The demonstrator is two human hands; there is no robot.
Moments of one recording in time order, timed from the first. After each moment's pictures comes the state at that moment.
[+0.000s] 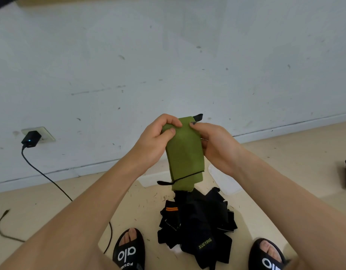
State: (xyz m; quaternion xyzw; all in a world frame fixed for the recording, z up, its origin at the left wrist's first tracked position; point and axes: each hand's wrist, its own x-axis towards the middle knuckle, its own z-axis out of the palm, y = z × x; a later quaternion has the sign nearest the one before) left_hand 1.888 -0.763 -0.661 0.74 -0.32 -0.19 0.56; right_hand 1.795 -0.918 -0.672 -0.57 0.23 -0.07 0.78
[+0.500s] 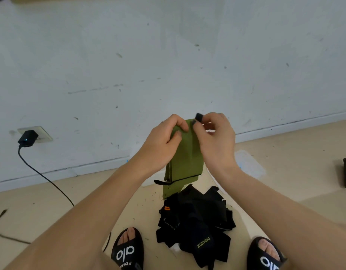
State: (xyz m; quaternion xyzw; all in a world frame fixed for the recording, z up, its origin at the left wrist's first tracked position) left_hand 1.877 -0.773 -0.665 0.78 -0.40 -0.12 0.46; right_hand 1.799 -0.898 -0.687 -0.72 0.26 -0.37 0.53
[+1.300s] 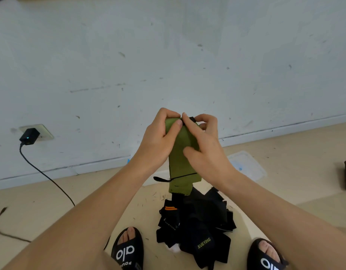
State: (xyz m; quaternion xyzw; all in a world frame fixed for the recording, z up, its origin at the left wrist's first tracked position) left_hand 1.878 -0.774 -0.664 0.77 -0.32 -0.08 0.55; right_hand 1.787 -0.884 -0.689 -0.85 0.13 -0.20 0.47
